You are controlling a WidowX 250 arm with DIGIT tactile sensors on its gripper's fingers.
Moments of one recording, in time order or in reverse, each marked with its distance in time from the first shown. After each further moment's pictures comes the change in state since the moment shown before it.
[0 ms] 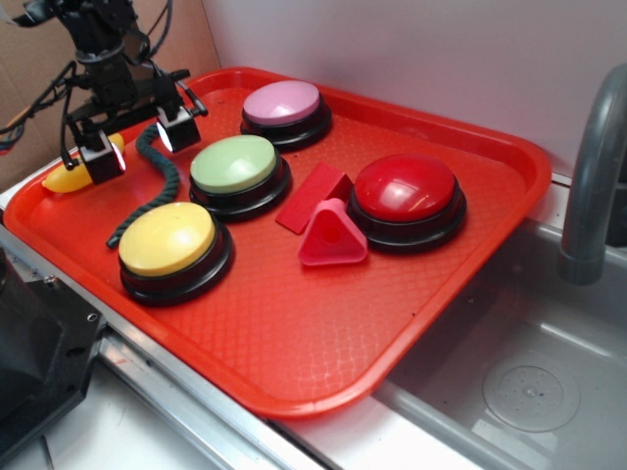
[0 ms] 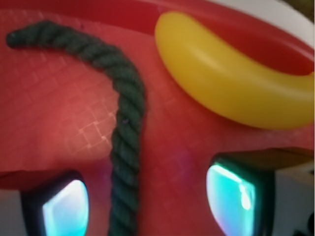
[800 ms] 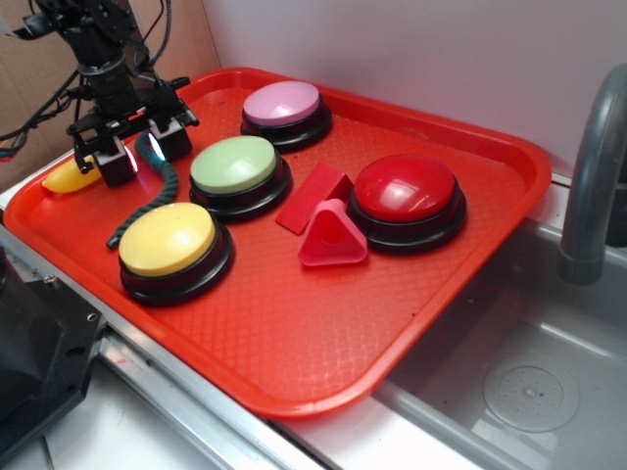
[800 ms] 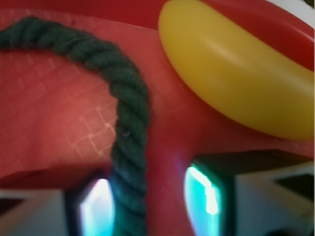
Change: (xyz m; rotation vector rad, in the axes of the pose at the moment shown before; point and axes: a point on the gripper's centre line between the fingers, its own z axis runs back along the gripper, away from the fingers) arm 0.003 -0.002 -0.006 -0.048 -0.009 0.016
